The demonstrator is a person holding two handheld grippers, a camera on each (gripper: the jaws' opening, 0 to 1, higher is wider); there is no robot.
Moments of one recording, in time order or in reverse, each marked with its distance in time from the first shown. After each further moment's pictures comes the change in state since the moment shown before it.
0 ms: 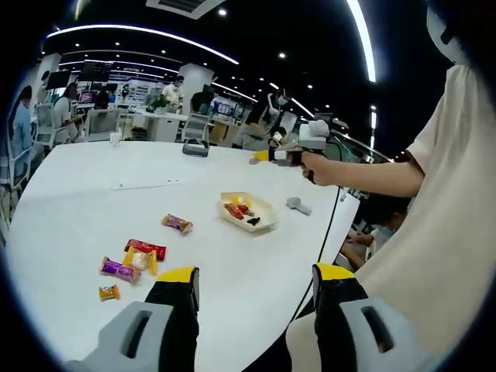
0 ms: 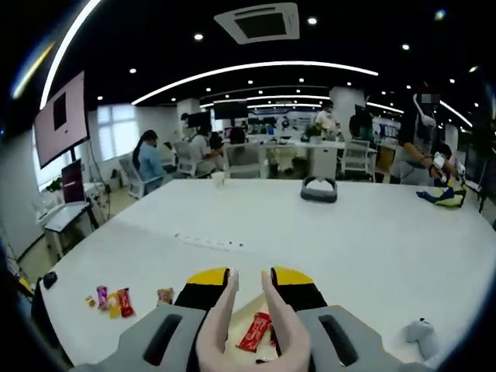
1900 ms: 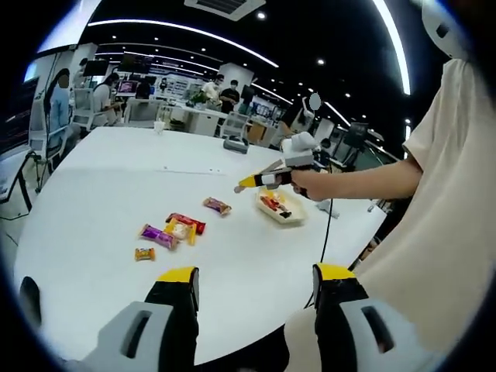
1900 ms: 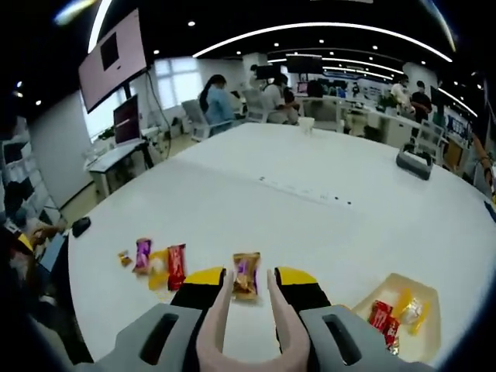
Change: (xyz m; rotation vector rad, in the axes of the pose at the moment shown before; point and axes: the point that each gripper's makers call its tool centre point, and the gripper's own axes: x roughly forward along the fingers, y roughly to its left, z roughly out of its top) left arm -0.055 0.033 -0.030 -0.118 -0.019 0.195; right arm 0.081 0.164 -0.095 -0.162 0.266 0.368
